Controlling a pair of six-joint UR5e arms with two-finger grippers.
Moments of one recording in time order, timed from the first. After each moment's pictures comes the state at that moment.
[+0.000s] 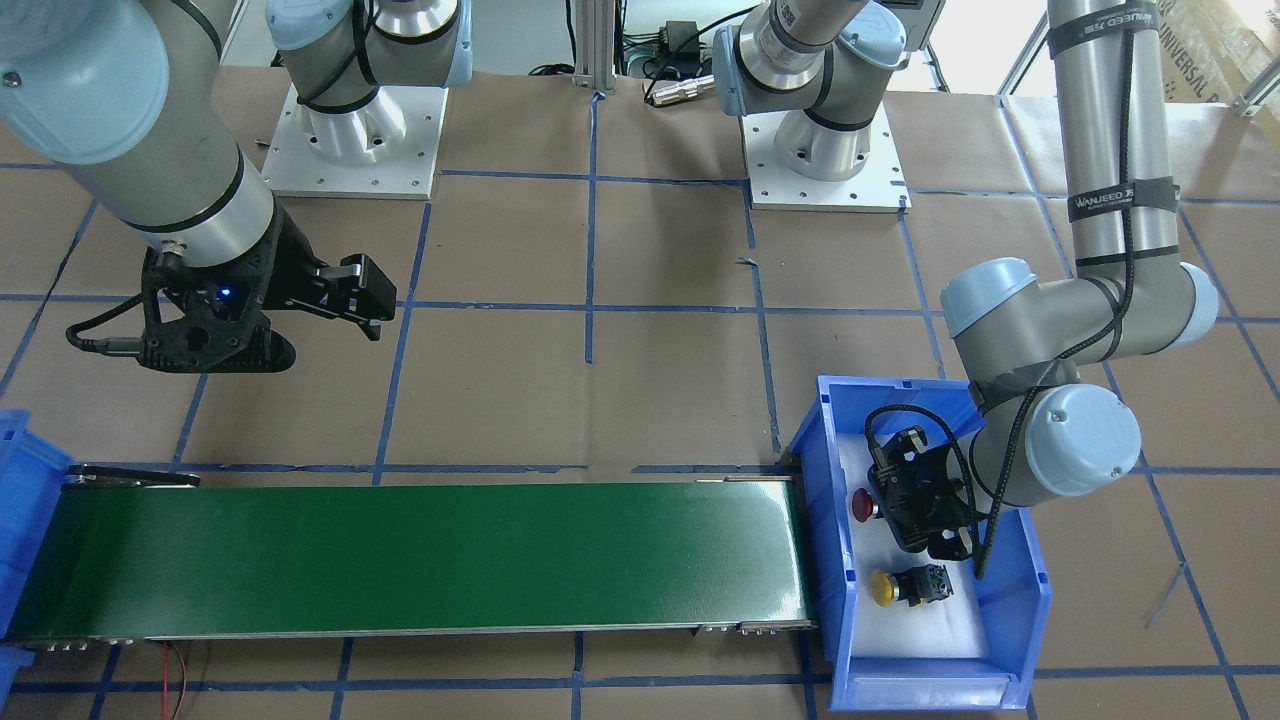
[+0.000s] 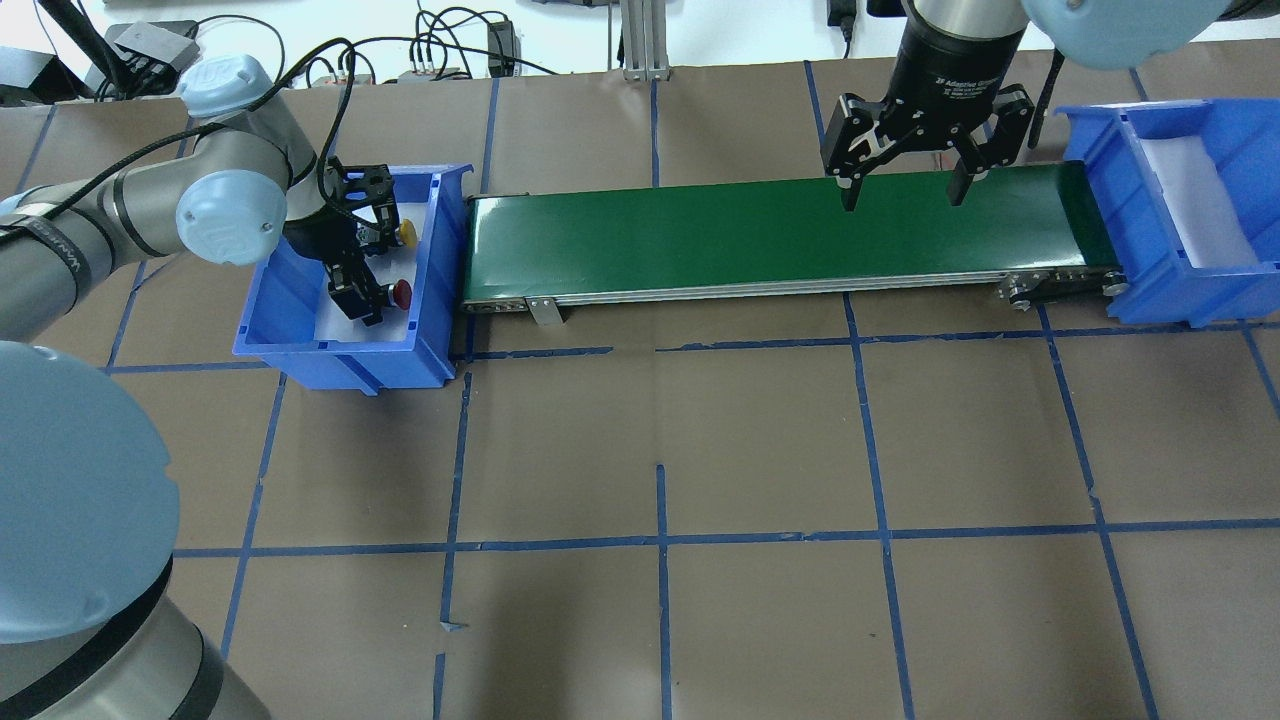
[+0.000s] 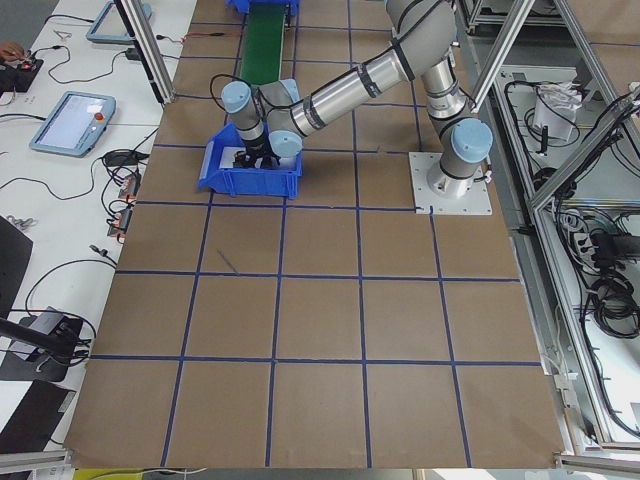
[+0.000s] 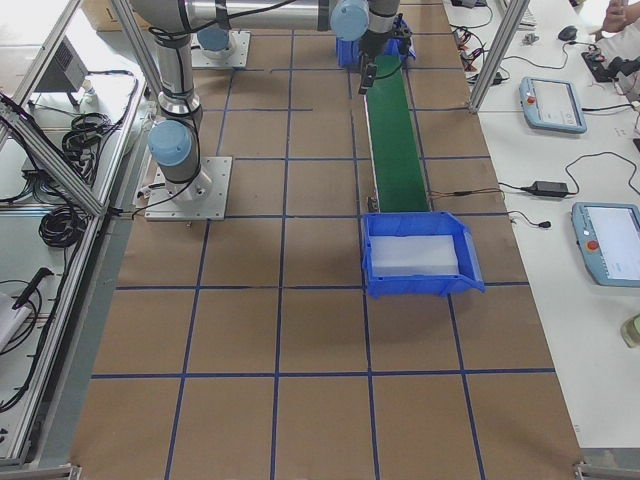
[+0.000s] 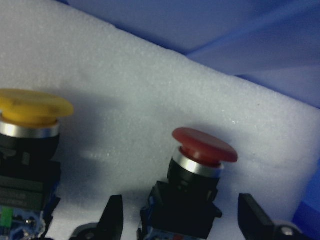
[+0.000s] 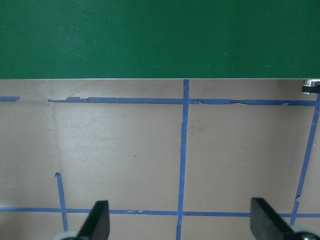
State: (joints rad) left arm -1.37 -2.10 -1.61 -1.16 1.56 1.41; right arm 1.60 -1.35 1.38 -1.47 -1.55 0.00
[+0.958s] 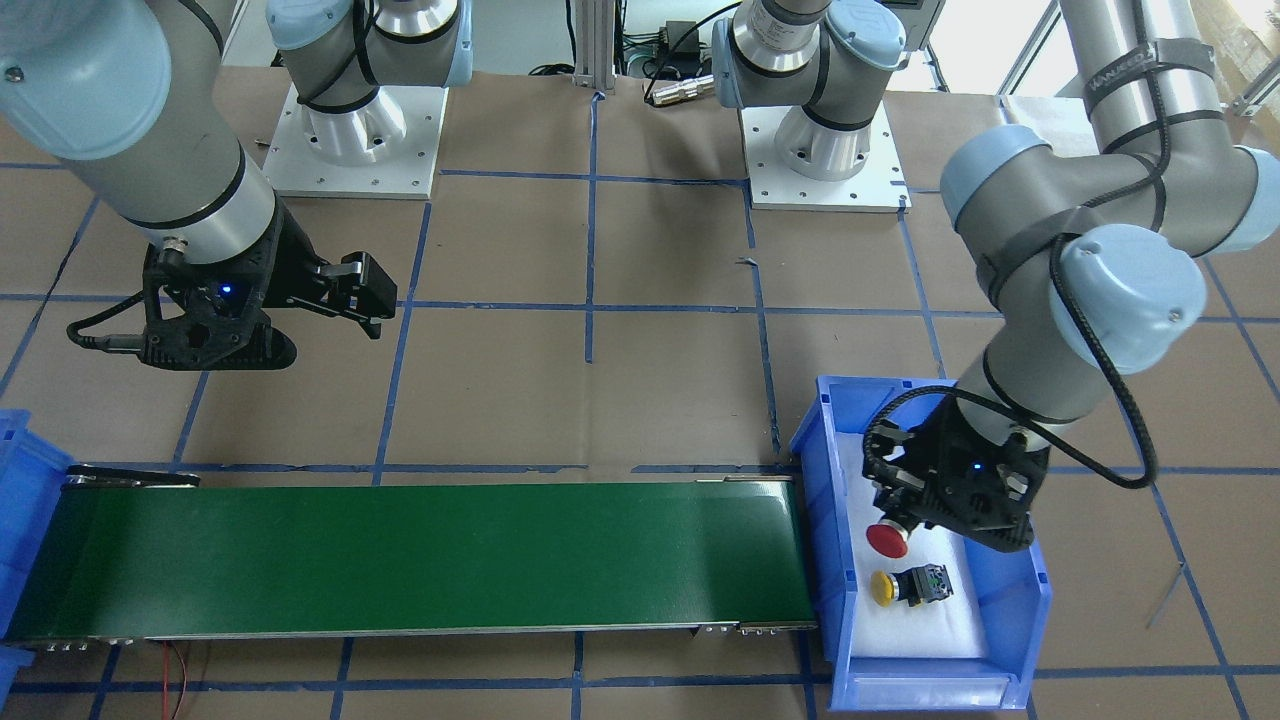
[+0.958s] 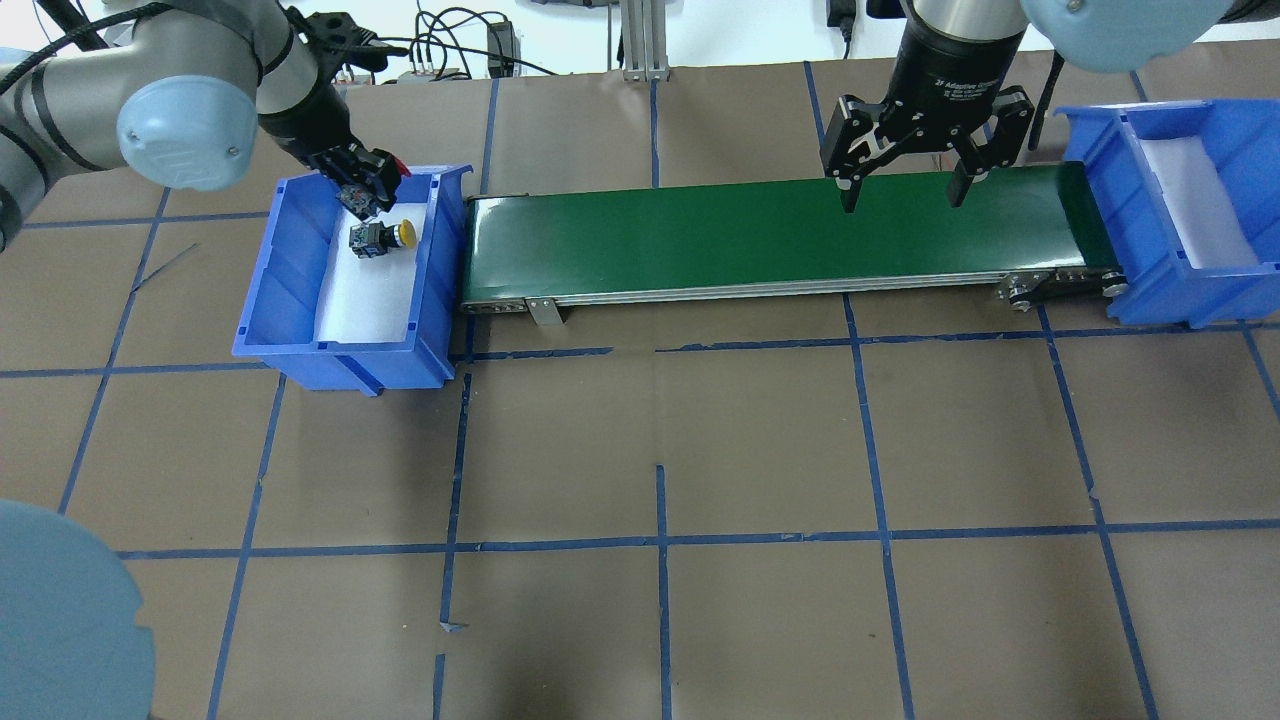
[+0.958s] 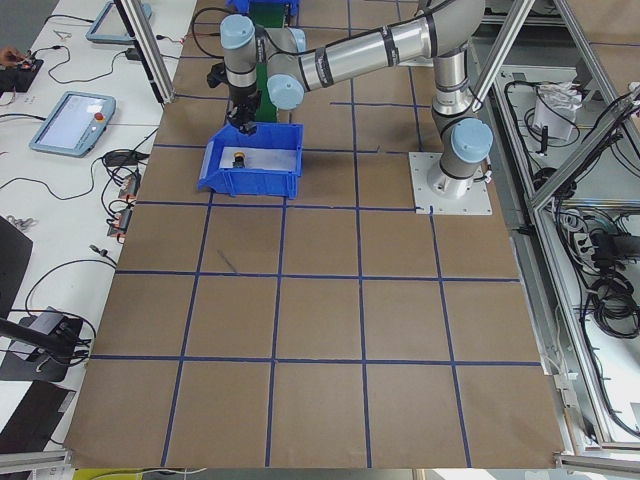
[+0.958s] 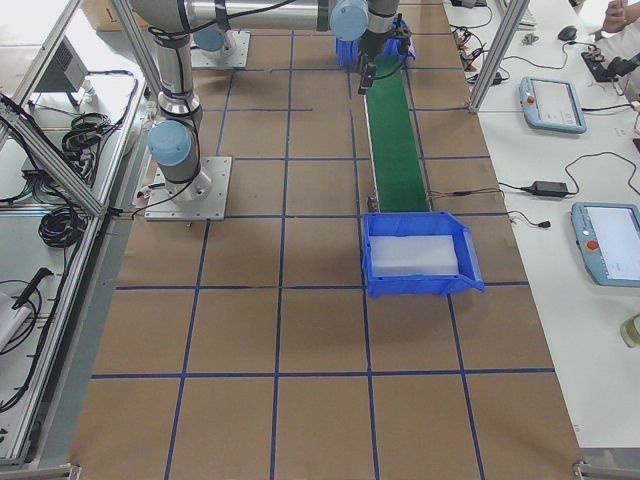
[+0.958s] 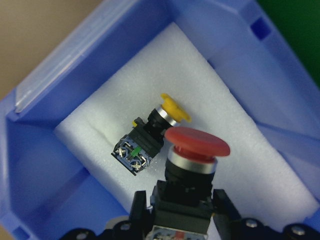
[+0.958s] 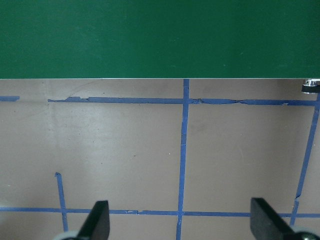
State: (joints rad) left arm -1.51 -1.94 -1.48 -1.20 1.53 0.44; right arm 1.60 -1.36 1.38 -1.47 -1.55 0.00
